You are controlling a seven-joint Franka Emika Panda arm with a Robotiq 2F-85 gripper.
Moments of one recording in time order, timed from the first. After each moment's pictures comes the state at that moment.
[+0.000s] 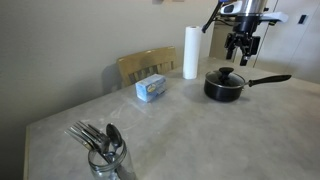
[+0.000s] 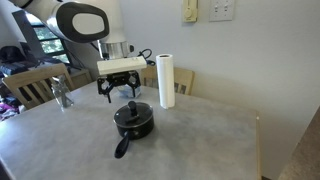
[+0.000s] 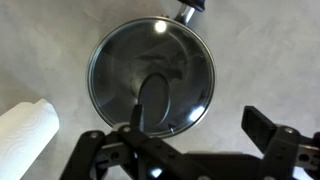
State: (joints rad) arm -0.09 0.28 -0.07 -2.04 0.09 2.30 -1.25
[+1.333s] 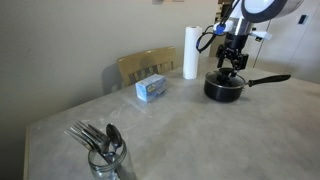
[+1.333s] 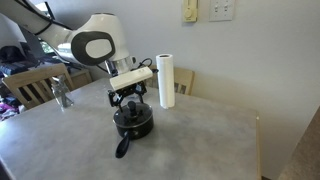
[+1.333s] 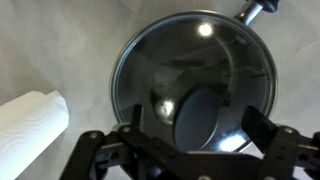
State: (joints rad) arm -0.13 0.40 -0.01 -2.05 -0.04 2.53 -1.27
